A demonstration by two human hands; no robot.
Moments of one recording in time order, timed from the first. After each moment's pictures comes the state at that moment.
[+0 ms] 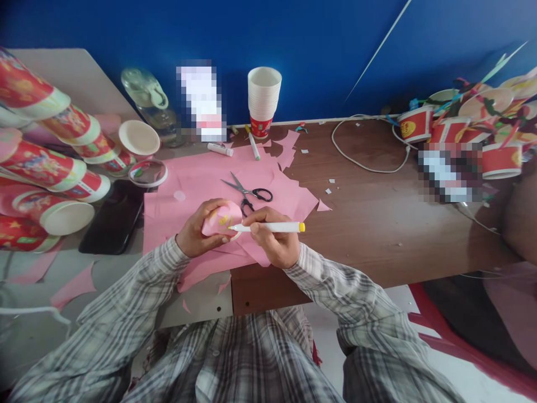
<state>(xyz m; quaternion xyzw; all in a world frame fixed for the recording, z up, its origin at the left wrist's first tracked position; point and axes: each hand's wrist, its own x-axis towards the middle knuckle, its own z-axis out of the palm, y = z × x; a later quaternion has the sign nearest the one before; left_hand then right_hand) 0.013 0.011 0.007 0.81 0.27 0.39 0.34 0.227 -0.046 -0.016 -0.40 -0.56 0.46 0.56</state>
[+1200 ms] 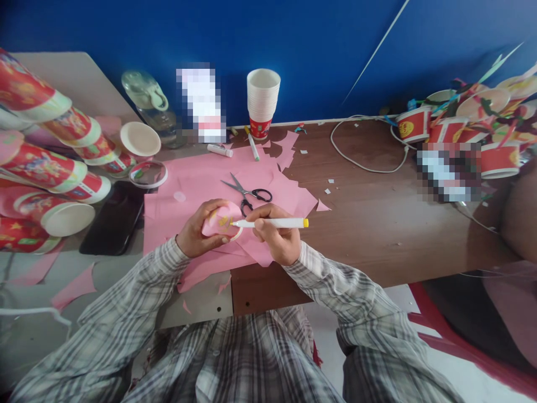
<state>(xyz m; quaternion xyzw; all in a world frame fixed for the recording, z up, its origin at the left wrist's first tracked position) 0.014 0.011 0.008 0.81 0.27 0.39 0.35 0.222 -0.039 -0.013 -0.39 -0.50 0.49 0.60</state>
